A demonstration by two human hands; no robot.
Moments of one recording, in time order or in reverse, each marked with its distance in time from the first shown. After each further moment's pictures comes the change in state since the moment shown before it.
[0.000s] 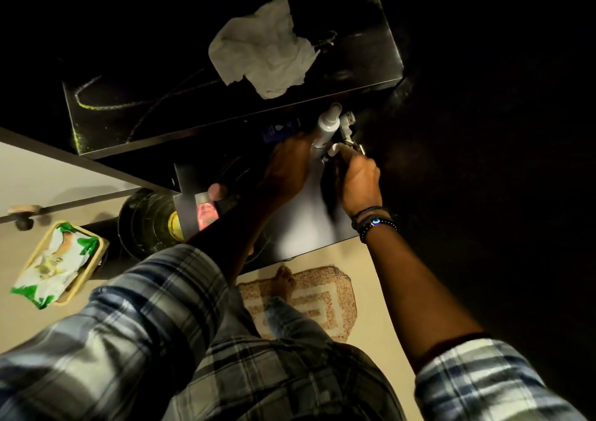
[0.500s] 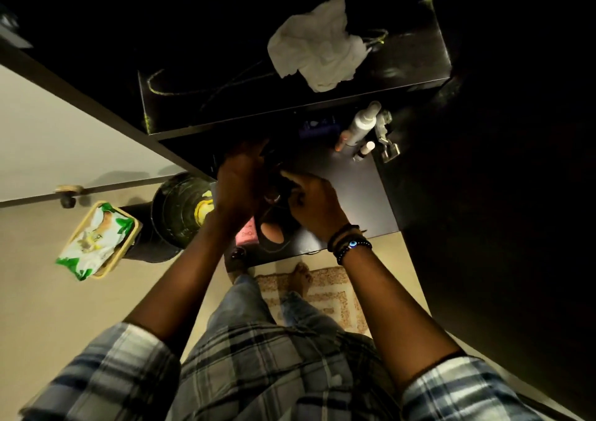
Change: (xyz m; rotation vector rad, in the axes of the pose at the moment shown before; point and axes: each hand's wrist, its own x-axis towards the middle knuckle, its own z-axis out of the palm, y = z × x) left_hand -0.094 -0.054 -0.089 -0.062 0.155 -0.095; right_hand -0.055 -0.066 0.054 0.254 -0.438 -0.211
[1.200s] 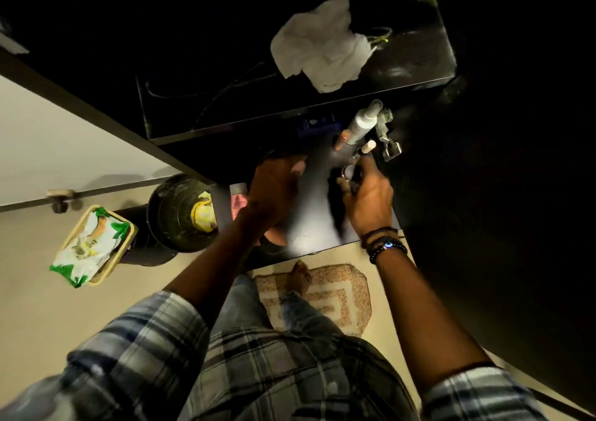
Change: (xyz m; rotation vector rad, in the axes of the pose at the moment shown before) left_hand 0.015 0.011 0.043 -0.104 -0.111 -0.049; right_hand -0.009 0.037 -0.039 -0.163 0.464 0.216
